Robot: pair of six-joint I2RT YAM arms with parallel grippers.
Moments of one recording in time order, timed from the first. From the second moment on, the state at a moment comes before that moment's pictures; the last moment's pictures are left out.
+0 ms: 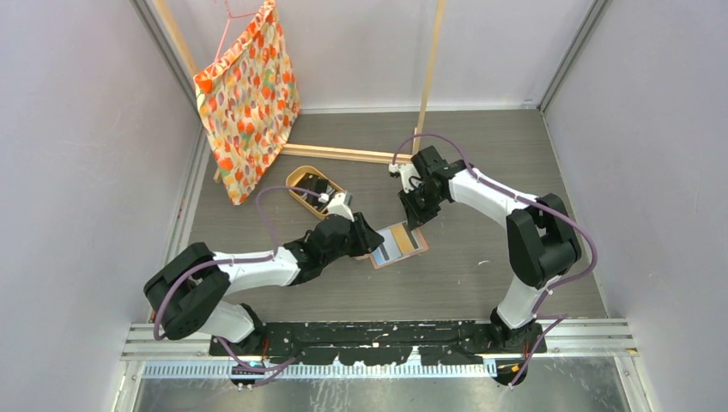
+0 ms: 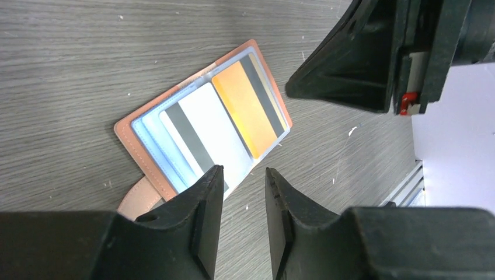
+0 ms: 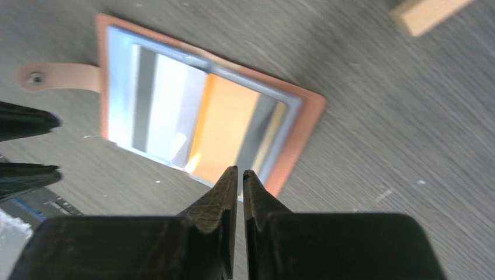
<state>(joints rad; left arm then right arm) -0.89 1.40 0.56 0.39 -0.14 -0.91 0.49 1.73 1.21 -0.69 -0.33 -0.10</state>
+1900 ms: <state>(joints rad) -0.86 1.51 0.64 0.26 -0.01 -0.89 0.40 1.71 1.24 -0.78 -0.34 -0.22</state>
